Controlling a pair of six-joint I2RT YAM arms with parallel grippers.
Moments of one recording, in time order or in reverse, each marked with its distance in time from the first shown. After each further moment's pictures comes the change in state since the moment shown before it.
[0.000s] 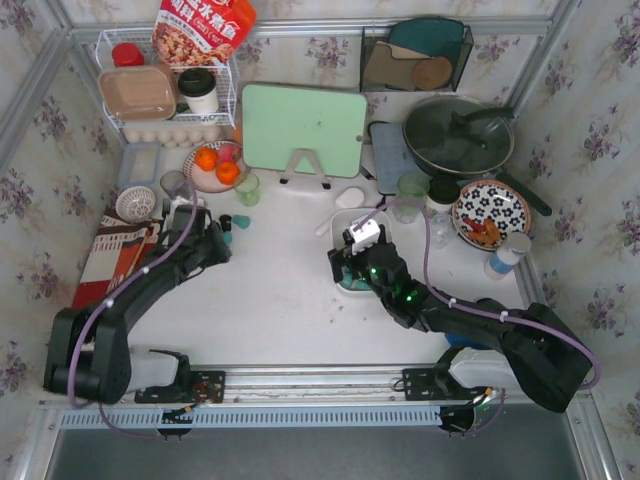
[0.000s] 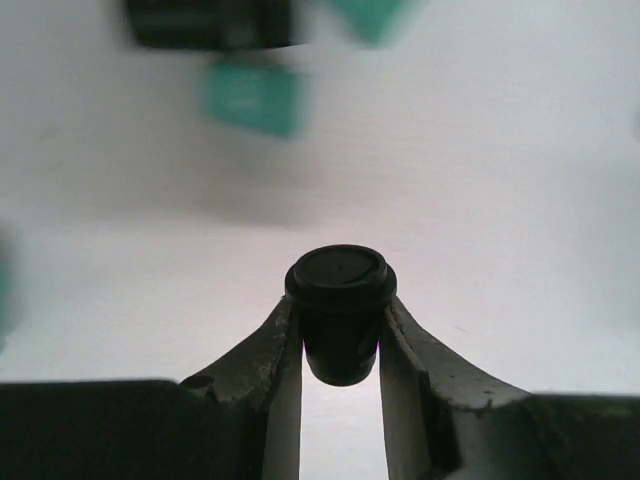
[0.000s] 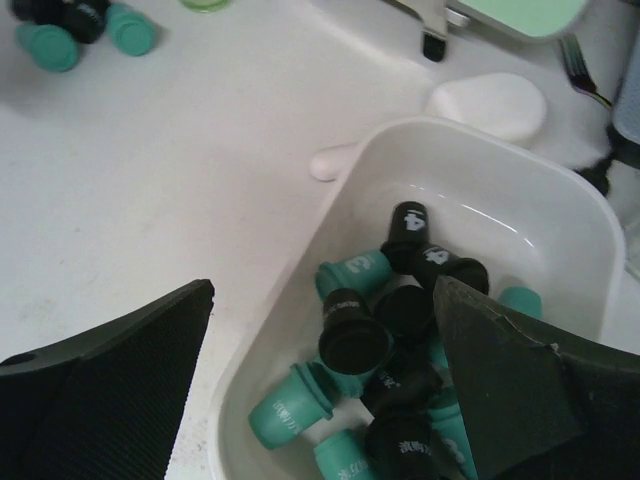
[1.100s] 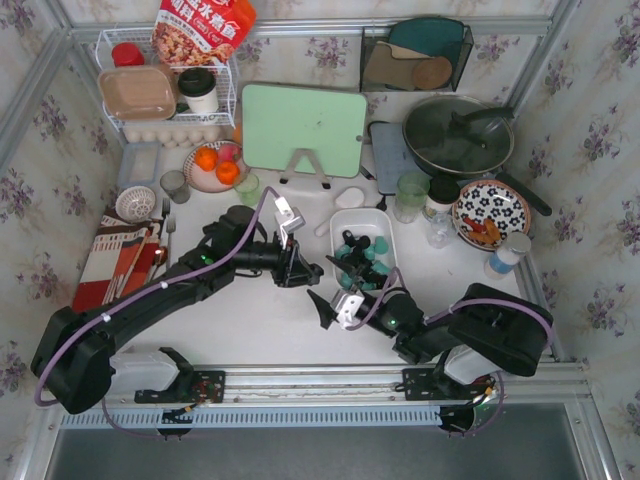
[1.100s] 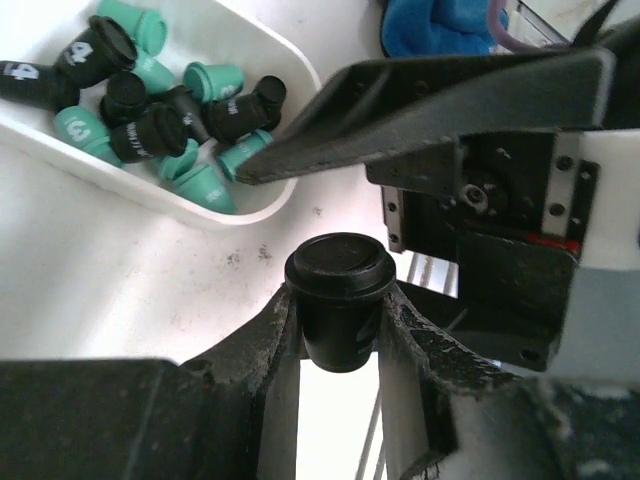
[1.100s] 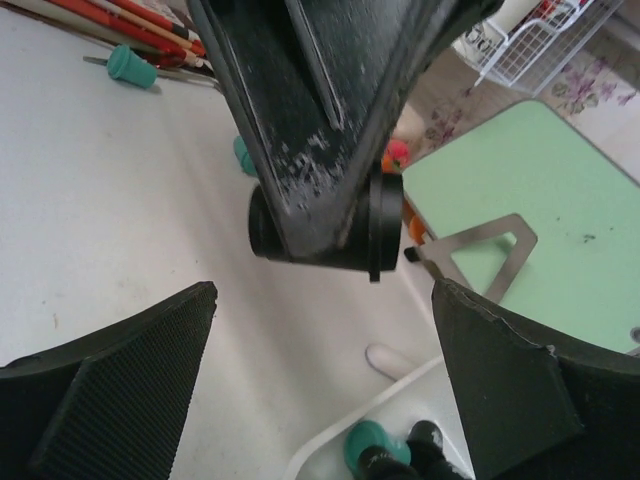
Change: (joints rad) left arm -0.488 -0.093 0.080 0.278 0.797 0.271; right arm 0.195 0.242 -0.357 1.043 -0.369 -0.641
